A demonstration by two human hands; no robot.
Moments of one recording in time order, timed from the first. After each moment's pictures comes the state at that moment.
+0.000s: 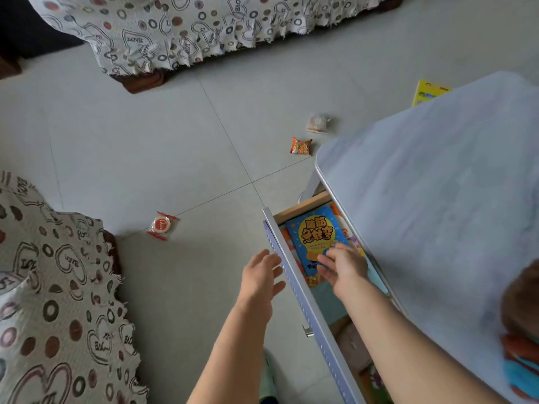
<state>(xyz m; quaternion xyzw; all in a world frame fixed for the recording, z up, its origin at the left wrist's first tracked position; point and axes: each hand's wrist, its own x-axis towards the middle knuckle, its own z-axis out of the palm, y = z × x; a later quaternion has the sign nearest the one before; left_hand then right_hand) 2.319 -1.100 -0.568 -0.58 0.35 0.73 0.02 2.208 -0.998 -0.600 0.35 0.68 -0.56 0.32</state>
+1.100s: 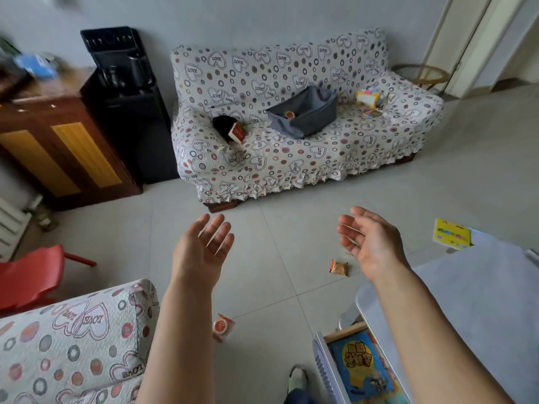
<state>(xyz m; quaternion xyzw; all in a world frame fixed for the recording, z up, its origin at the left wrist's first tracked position) 2.368 -1.351 -0.189 -0.41 0.24 0.81 -0.34 2.181 -1.175 -0.181 0.05 0.59 -0.76 0.29</state>
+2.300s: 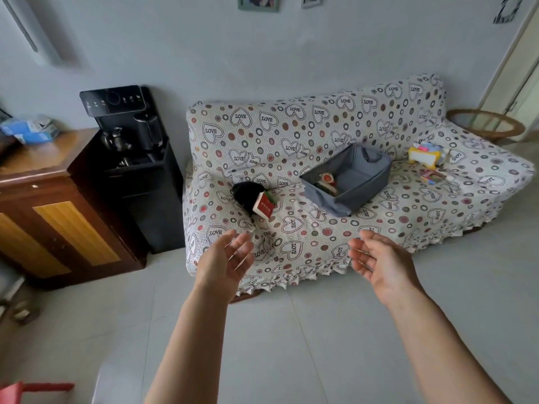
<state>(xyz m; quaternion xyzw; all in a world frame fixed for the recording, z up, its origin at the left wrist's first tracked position) 2.071 -1.814 -0.161 -0.42 0.28 0.81 -0.31 1.890 -1.639 -0.166 0.03 0.59 -0.75 0.30</state>
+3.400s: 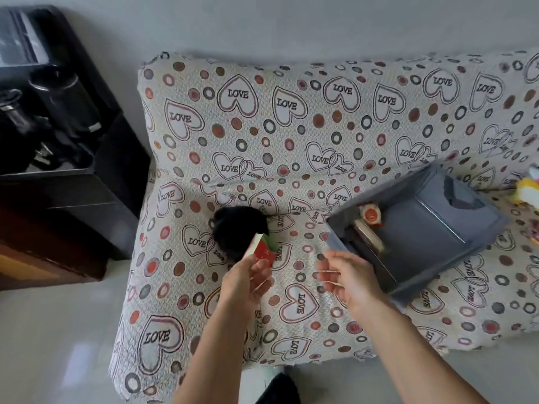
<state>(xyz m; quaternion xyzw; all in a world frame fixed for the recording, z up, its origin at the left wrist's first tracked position) 1.680 -2.192 -0.331 -0.55 0.18 0.77 -0.25 1.530 -2.089 -0.306 -0.02 0.70 -0.57 0.44</state>
